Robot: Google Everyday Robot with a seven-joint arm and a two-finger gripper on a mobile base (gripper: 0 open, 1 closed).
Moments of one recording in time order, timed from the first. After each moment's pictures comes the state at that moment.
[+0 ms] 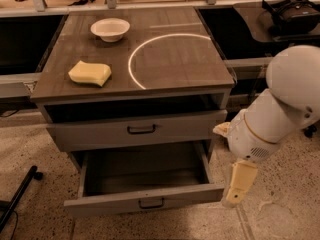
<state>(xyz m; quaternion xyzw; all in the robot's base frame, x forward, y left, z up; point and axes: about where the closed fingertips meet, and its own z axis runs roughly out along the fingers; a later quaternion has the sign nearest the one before) 0.395 -0.146 0.783 -0.66 0.74 0.12 0.12</state>
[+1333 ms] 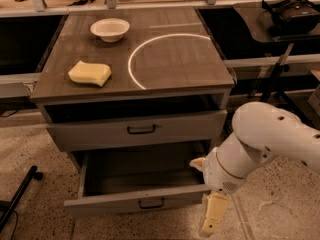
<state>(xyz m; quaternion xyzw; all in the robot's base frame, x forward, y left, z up) 0.363 -0.098 0.681 -0.66 0.71 0.20 0.11</state>
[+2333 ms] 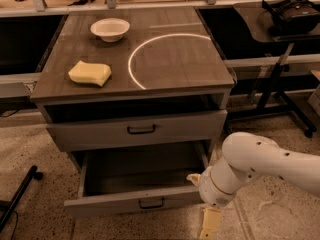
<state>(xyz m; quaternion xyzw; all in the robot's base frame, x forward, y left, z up) 0.370 -0.101 0.583 -0.68 0.69 0.20 0.11</state>
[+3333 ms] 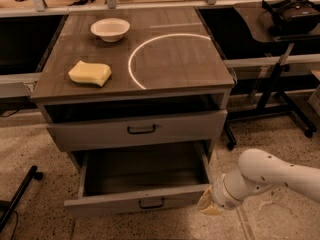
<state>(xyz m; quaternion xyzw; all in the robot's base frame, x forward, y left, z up) 0.402 -0.147 0.493 -0.61 0.75 0.22 0.14</state>
